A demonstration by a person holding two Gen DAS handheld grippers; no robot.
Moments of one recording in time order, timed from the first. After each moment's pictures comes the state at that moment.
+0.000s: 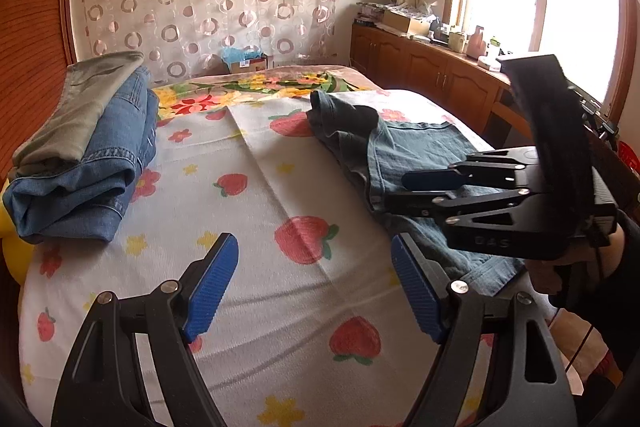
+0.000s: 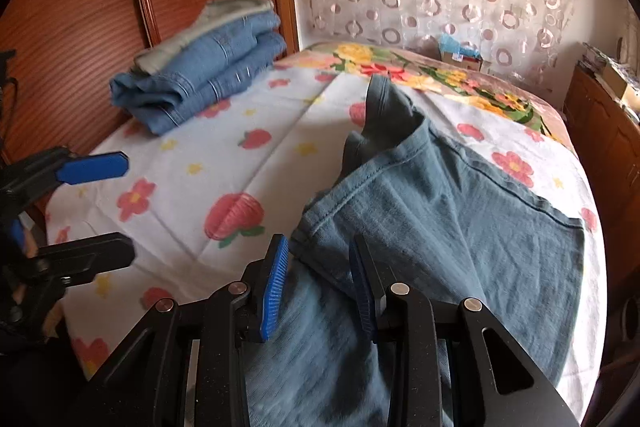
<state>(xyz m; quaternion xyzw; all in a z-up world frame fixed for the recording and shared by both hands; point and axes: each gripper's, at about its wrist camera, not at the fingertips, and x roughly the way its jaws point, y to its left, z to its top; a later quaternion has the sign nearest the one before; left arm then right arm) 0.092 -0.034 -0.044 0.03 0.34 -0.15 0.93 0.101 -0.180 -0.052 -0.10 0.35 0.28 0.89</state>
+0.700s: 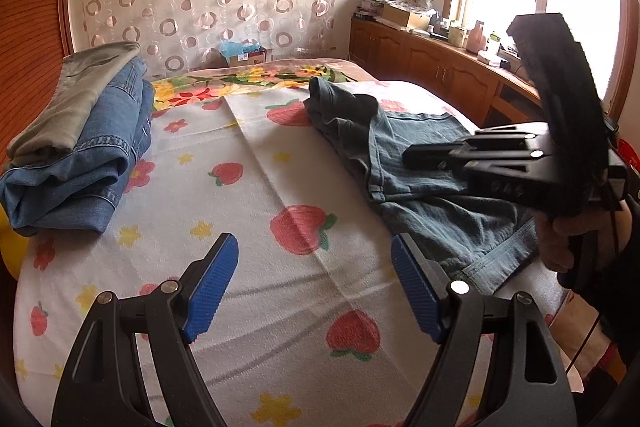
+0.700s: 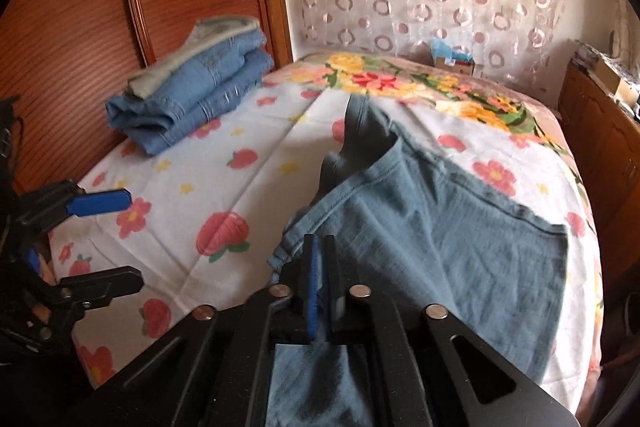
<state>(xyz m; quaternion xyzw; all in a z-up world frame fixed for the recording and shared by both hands) 0.092 -0.037 -0.053 0.03 0.35 -0.15 0.92 0.104 -0.185 -0.043 -0.08 0.34 0.28 0.89</state>
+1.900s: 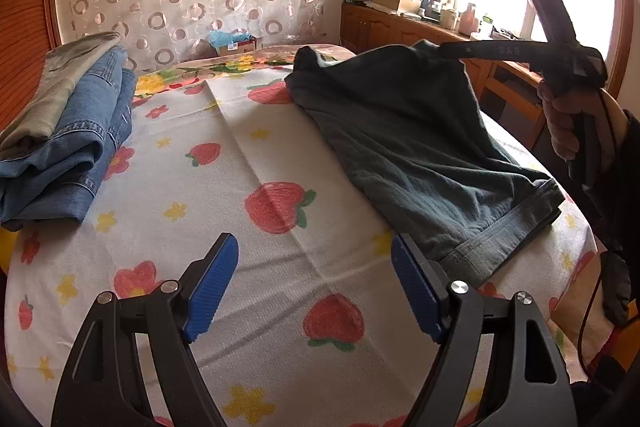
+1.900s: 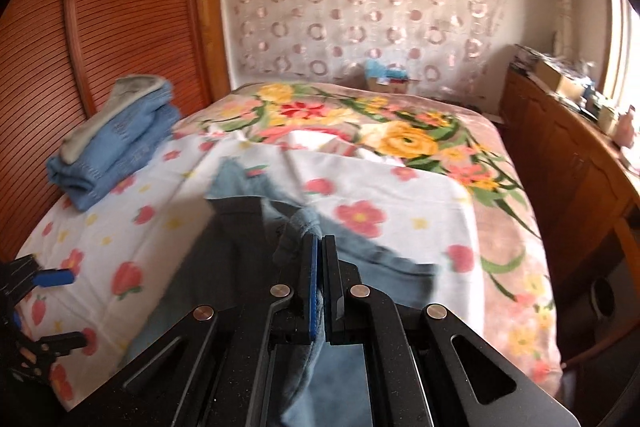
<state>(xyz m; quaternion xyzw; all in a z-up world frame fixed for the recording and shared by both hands) 0.087 -0.051 -0.066 0.04 0.37 -0.17 0.91 0.133 -0.268 -0.006 -0.06 0.30 0.17 0.94</state>
